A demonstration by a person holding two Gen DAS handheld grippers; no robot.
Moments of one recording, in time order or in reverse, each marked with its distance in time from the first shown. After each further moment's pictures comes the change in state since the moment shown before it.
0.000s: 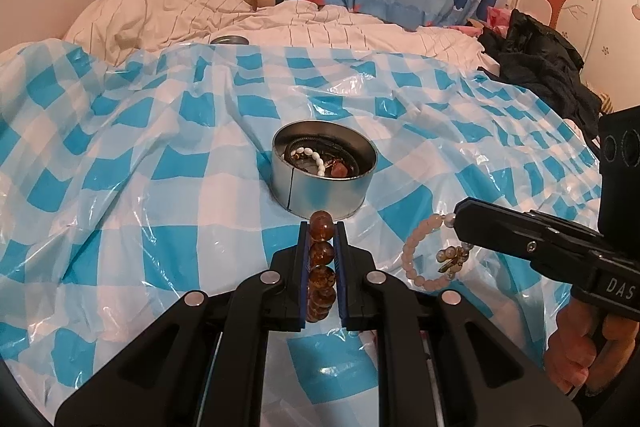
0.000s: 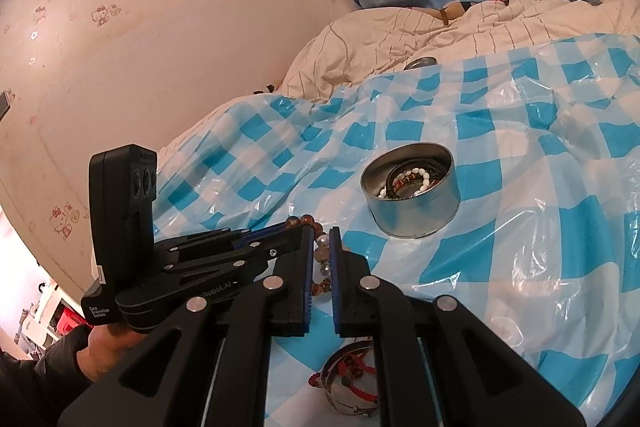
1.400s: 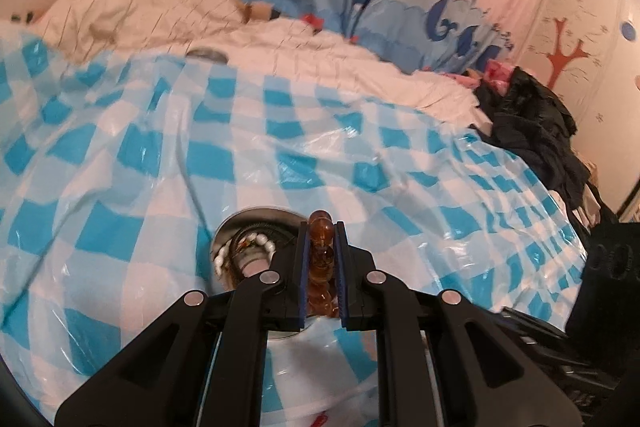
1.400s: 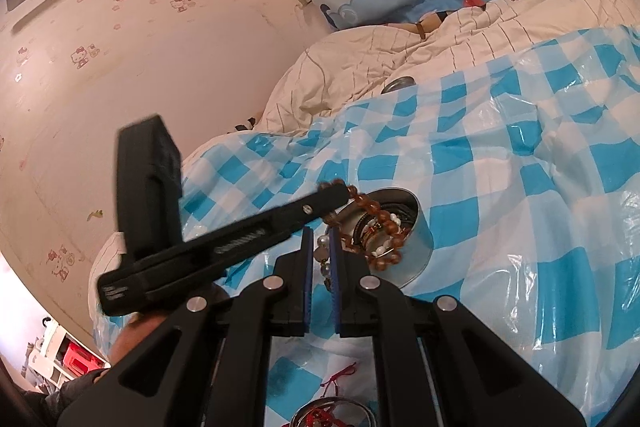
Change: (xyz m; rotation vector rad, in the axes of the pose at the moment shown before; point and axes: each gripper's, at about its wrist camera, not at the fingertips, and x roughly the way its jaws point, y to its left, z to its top) left arm 0.065 0.000 0.070 -0.177 -0.062 -0.123; right arm 0.009 -0.038 0.035 0.090 -0.077 -0.012
